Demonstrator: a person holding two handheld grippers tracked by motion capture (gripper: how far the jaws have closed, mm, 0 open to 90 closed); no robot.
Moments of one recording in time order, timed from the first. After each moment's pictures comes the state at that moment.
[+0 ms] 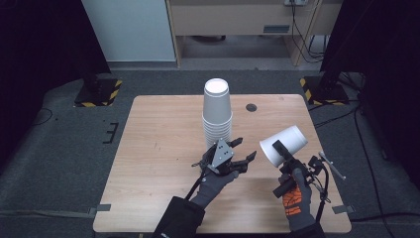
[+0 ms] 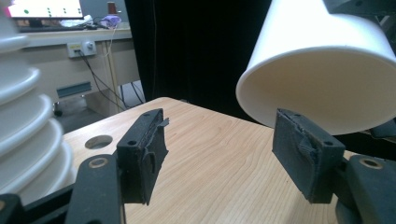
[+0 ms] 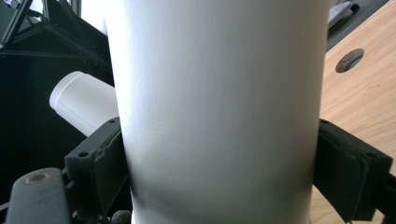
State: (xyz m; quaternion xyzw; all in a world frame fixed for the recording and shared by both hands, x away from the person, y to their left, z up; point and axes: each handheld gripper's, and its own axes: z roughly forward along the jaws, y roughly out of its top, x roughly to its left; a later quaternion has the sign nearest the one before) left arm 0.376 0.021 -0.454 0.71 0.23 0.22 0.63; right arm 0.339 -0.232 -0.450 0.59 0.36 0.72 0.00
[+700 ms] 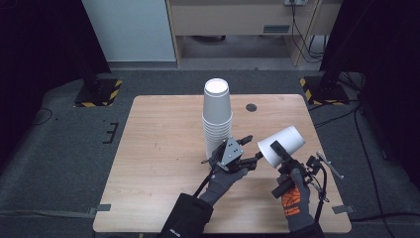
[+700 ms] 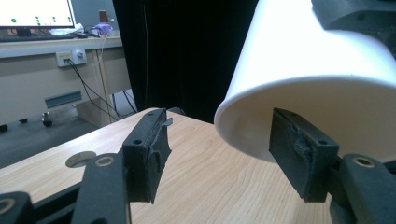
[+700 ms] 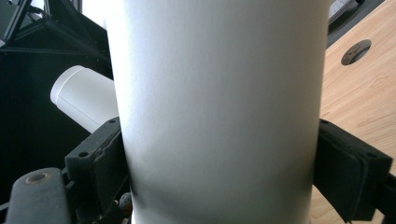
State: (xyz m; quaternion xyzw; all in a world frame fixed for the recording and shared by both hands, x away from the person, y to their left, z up) left arm 0.384 -0.003 -0.453 0.70 0.22 0.21 0.64; right arm 0.340 -0.229 -0.451 0.59 0.37 0.72 -0.01
